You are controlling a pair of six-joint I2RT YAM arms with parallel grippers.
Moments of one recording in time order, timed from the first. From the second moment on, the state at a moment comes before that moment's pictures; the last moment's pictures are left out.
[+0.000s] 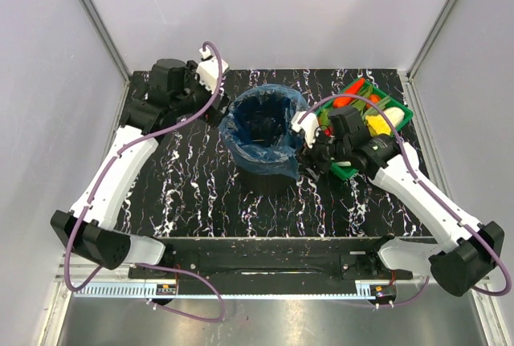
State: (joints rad) left arm -0.37 1.37 1.53 -0.68 0.24 0.35; right arm 0.56 1.20 1.13 -0.70 -0.40 -0.36
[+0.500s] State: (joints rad) left arm -0.26 1.21 1.53 -0.57 0.23 0.21; right arm 0.56 1.07 1.29 -0.80 -0.09 -0.41
